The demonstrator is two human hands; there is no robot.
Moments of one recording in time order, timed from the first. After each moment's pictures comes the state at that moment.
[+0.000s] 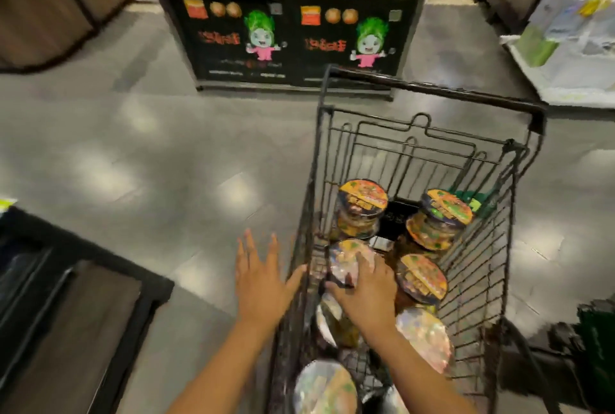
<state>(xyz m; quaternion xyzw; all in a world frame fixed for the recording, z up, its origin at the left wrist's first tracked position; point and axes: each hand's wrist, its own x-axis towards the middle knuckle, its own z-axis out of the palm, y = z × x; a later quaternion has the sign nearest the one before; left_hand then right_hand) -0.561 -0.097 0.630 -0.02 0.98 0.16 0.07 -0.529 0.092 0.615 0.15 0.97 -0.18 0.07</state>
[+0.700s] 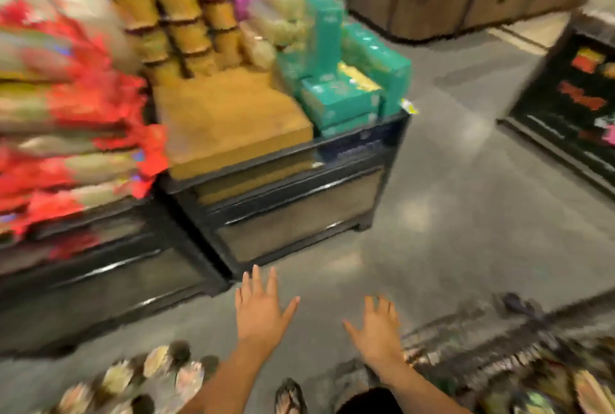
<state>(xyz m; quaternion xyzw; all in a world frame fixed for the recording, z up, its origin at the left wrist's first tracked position) -0.113 -0.374 0.621 -0.51 0.84 0.15 0.09 -0.276 -0.234 0.594 -0.34 0.91 -0.04 0.22</state>
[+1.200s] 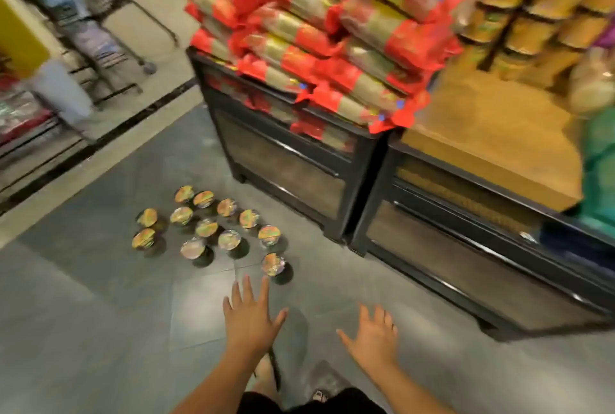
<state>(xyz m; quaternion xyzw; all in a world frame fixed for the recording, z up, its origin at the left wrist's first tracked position) 0.045 -0.235 0.596 -0.84 0.49 0.21 0.09 -0.175 -0.291 0.579 -0.73 0.64 0.13 0.19</state>
